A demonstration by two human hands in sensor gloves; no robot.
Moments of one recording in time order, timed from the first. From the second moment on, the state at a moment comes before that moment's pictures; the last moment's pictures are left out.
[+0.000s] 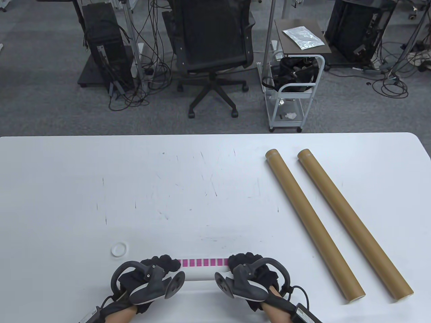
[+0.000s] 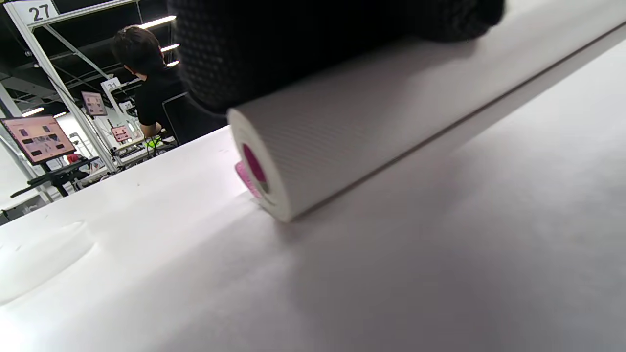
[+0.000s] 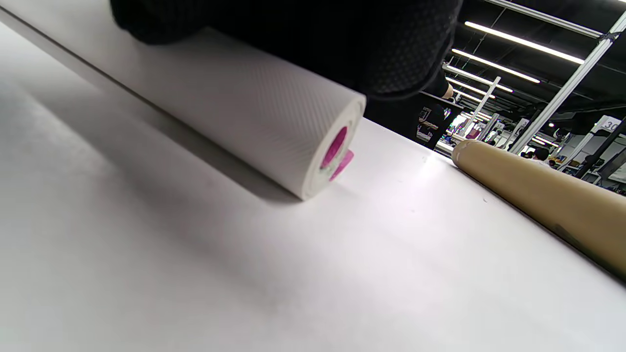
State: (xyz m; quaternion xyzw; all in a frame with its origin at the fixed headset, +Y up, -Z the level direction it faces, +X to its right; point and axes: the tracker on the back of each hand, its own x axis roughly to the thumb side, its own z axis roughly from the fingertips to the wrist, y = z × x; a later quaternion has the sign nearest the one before) left_hand -0.170 -0.753 -0.254 -0.01 -0.18 -0.17 0.97; right_hand 0.044 -0.758 -0.262 -0.21 0.03 -0.96 0.18
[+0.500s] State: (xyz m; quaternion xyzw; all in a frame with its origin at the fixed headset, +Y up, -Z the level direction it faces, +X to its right) left_hand -0.167 -0.752 -0.257 -0.05 -0.18 -0.17 0.97; right_hand 0.040 -0.756 -0.261 -0.21 -0.02 -0.96 0.19
